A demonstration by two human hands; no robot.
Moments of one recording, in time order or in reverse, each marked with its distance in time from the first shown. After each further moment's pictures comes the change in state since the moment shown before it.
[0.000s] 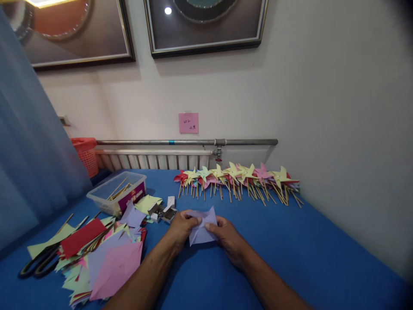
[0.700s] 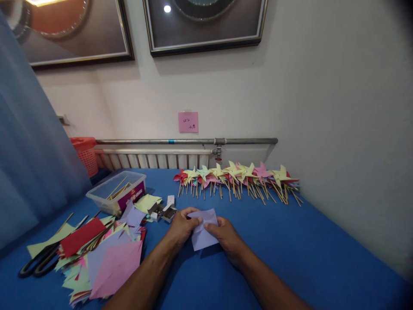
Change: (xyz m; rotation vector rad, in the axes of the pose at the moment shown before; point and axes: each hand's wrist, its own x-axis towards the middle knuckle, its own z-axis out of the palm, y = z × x) left_hand 0.000 -0.002 -0.003 0.119 -0.005 0.047; right_hand 0.003 0.008 0.000 -0.078 0.085 0.023
